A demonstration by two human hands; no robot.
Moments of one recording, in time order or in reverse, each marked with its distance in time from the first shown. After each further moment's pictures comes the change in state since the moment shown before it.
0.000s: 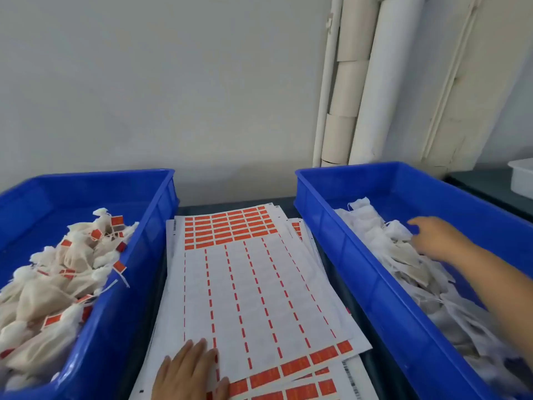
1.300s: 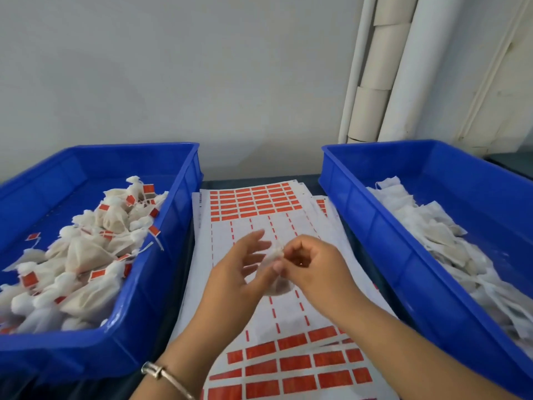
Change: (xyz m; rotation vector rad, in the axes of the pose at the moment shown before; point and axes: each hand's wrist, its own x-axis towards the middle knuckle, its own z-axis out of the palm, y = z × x) left_hand -0.029 0.030 -0.079 -1.030 0.486 0.386; right_hand -0.192 -0.191 0.077 0.796 -0.203 -0.467
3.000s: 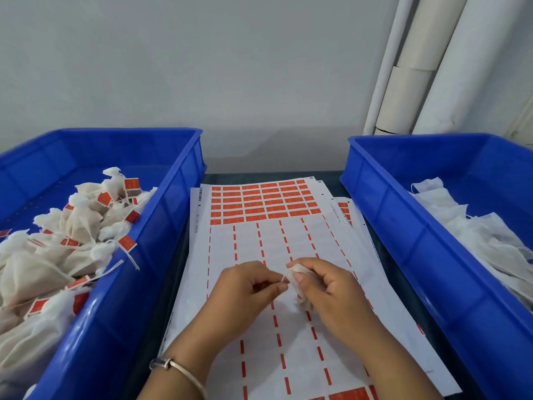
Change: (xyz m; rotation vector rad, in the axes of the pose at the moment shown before) left_hand 0.074 -0.075 0.017 0.248 -0.096 0.067; right_hand 0.055 0.075 0.018 0.069 -0.103 -0.027
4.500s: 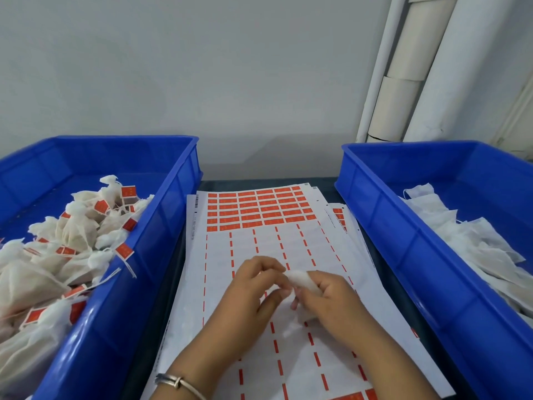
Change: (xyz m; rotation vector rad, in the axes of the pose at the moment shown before) left_hand -0.003 0.000 0.011 0.076 0.028 0.215; right_hand 0.002 0.011 -0.003 -0.042 -0.080 0.219
